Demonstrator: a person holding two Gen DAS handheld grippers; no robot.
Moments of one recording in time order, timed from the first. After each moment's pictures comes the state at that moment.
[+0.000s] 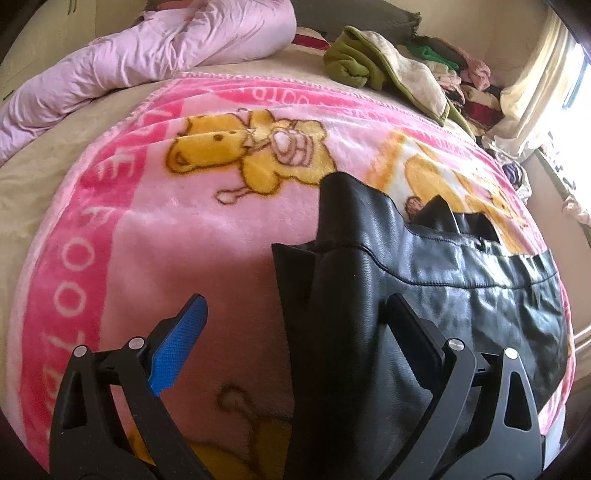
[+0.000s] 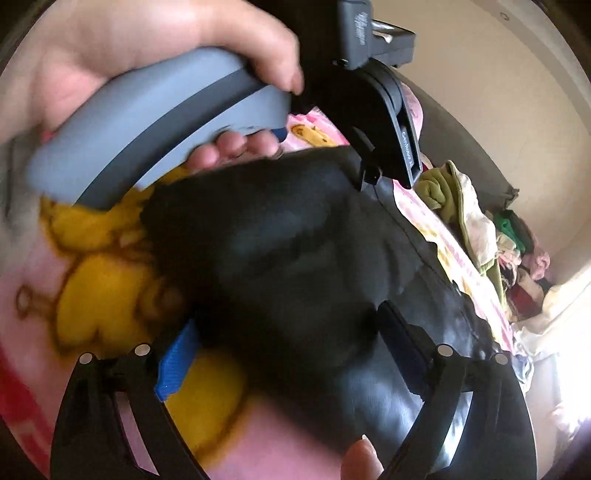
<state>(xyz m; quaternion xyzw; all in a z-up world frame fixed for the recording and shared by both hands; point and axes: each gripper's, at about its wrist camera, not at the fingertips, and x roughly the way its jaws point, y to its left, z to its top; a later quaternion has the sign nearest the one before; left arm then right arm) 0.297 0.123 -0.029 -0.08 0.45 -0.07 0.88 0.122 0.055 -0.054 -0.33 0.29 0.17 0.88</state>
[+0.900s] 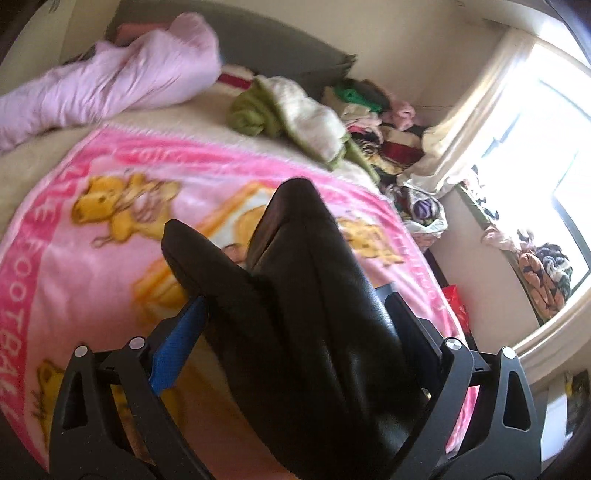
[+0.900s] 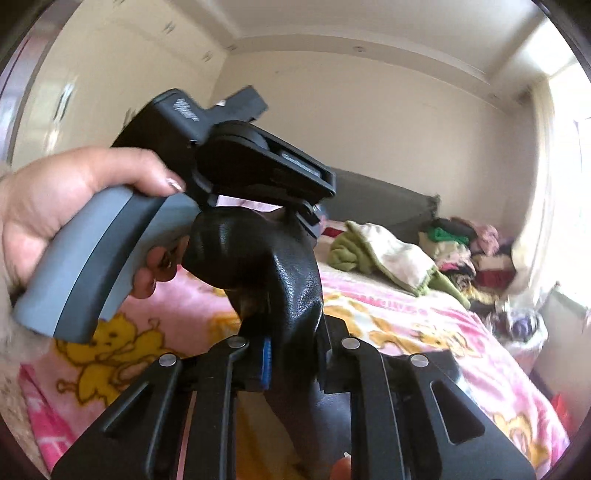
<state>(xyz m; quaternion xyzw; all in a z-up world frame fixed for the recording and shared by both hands) 0.227 -0.018 0.114 -0.16 0.37 -0.19 0.89 0.045 -0.119 0.078 -0.09 0.09 0.11 0.99</state>
